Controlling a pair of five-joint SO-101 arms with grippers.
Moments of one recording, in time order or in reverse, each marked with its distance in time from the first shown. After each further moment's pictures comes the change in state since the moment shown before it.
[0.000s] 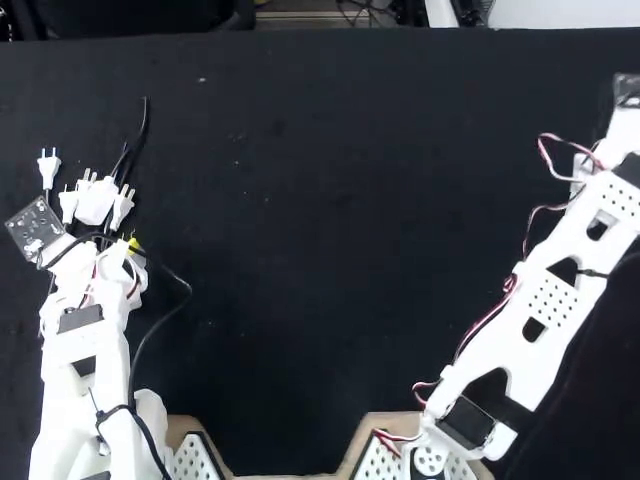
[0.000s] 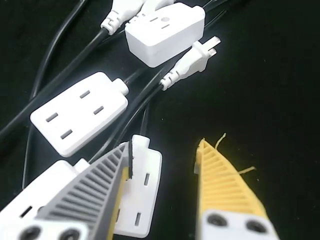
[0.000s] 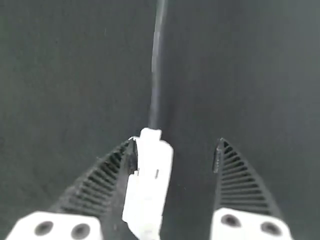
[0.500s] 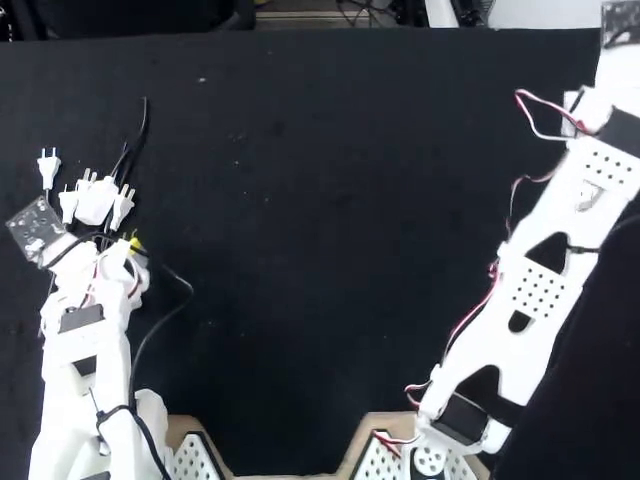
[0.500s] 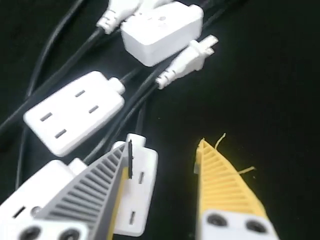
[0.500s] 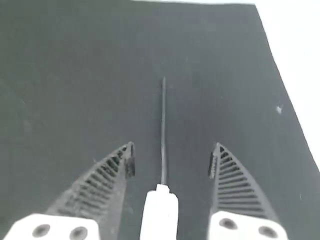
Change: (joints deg) left arm 0.9 0.0 0.0 0.0 0.2; right arm -8.5 -14.8 0.0 2.8 -2.5
